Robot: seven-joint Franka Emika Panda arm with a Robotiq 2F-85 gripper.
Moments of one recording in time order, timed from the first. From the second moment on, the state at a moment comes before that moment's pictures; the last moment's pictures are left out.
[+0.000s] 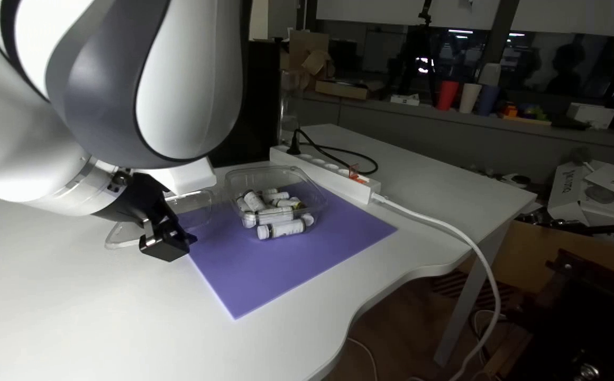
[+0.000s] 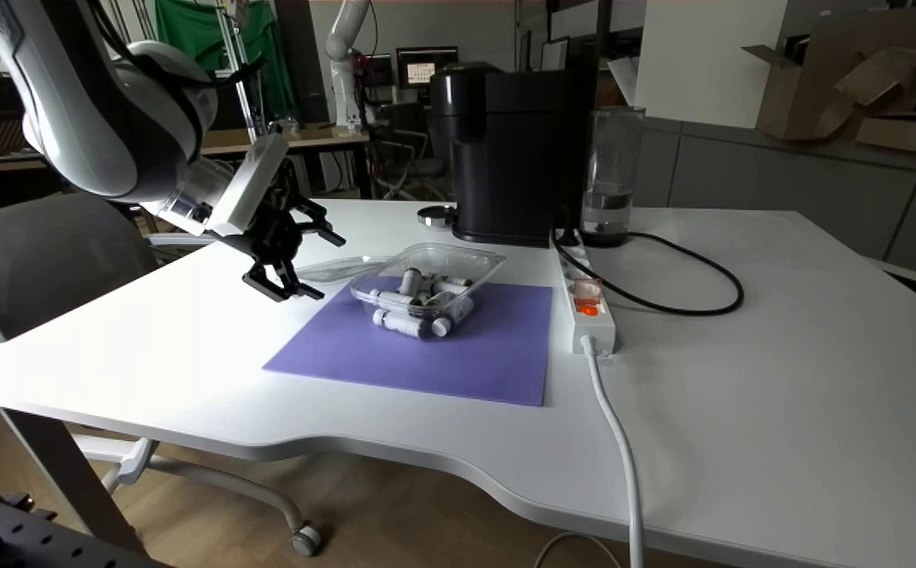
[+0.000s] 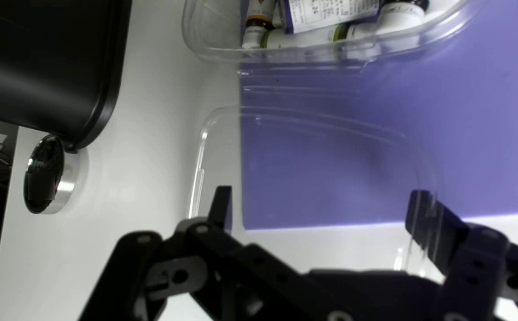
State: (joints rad) arm 0.27 0.59 0.16 -2.16 -1.57 2.34 0.38
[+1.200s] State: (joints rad) arm 0.27 0.47 0.22 -2.19 -1.60 2.11 0.68
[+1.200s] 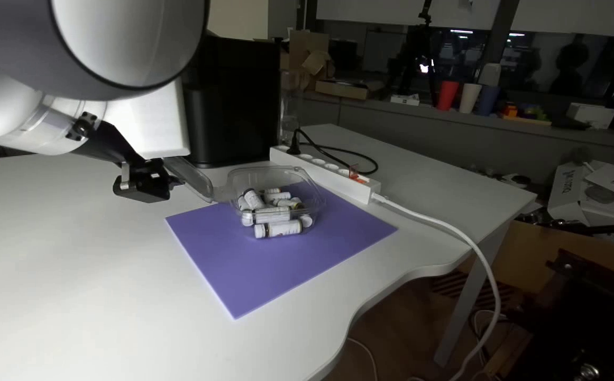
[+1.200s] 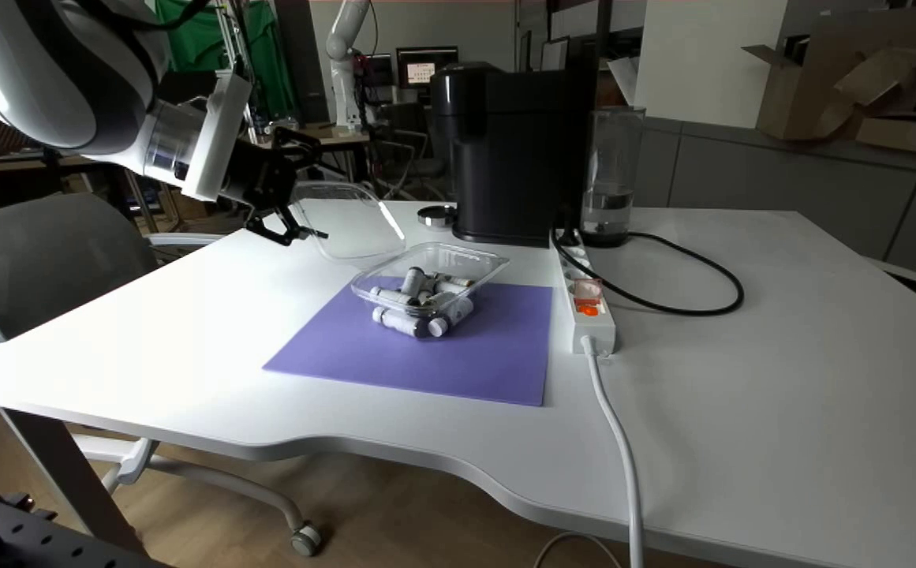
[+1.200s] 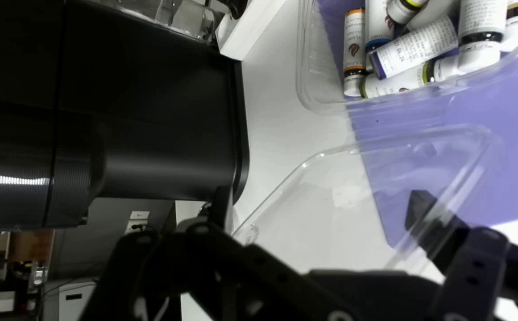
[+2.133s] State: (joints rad) arm 0.13 0.21 0.17 -2.39 -1.32 2.24 0.69
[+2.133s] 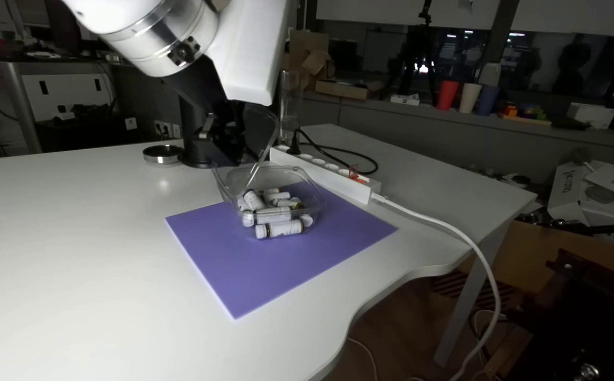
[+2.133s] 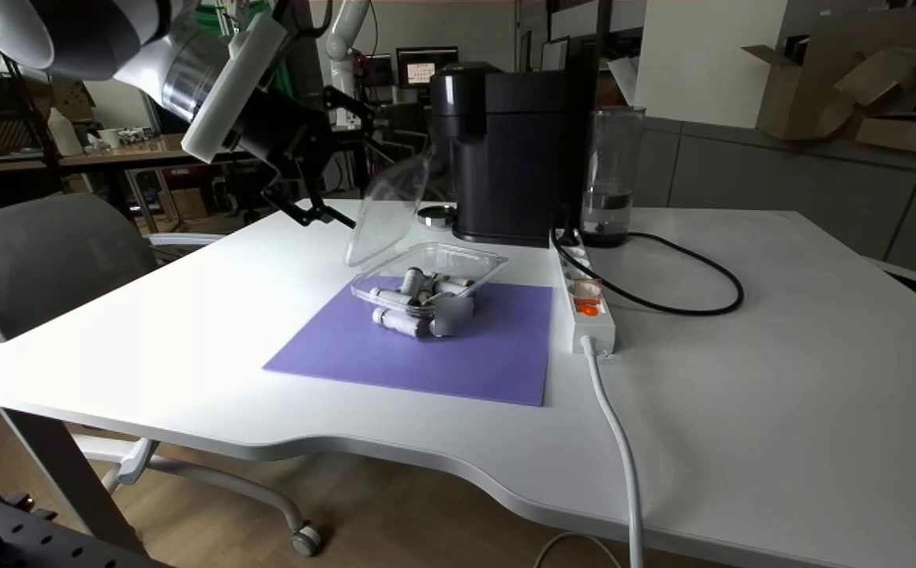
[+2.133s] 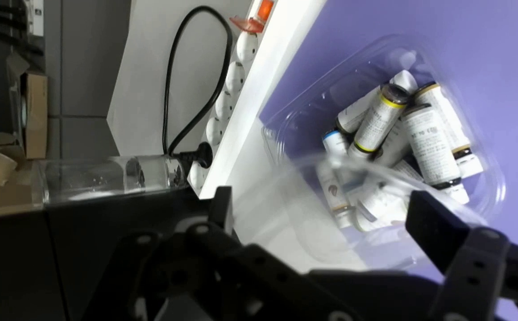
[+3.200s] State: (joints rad) arm -0.03 0.02 0.01 -2.60 -1.03 2.77 0.50
